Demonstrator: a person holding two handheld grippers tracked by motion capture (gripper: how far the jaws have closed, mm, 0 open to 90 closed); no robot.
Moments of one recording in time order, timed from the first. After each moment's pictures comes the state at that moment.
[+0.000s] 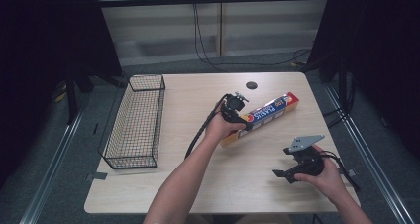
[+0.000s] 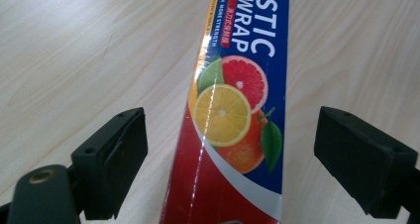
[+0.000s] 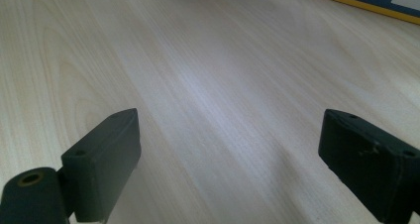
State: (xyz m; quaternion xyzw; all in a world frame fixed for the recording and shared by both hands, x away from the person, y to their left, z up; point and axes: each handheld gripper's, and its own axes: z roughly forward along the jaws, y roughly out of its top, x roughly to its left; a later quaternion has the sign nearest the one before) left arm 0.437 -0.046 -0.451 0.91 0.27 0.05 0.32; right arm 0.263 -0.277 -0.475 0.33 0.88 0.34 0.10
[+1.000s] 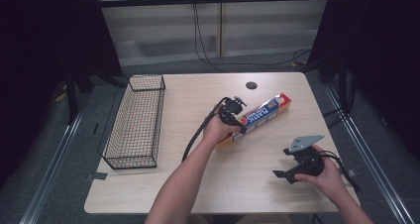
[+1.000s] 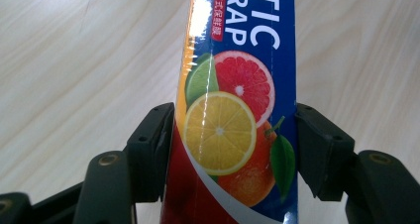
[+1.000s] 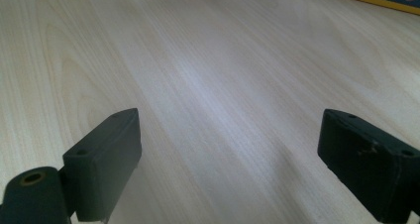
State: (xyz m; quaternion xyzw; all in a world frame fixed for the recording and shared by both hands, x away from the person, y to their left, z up) left arm 0.431 -0.030 -0.458 0.92 0.27 0.02 0.27; right arm 0.264 -0.278 -0.475 0.32 0.88 0.34 0.10
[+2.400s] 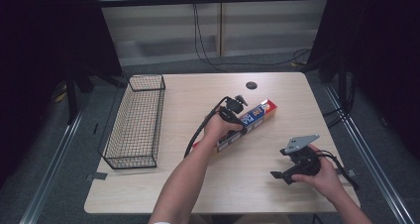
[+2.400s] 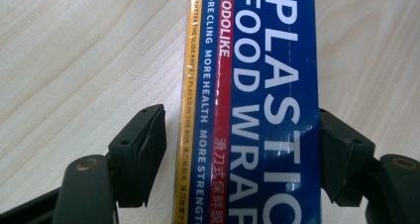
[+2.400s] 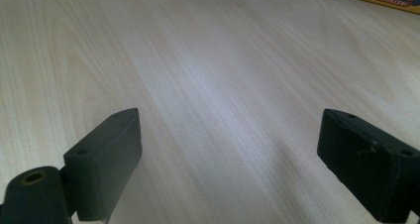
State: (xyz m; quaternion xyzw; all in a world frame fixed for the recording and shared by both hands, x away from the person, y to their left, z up) left arm 0.448 -0.050 -0.464 0.93 0.29 -0.01 0.23; right arm 0.265 -0.269 -0.475 0.31 0.89 0.33 0.09
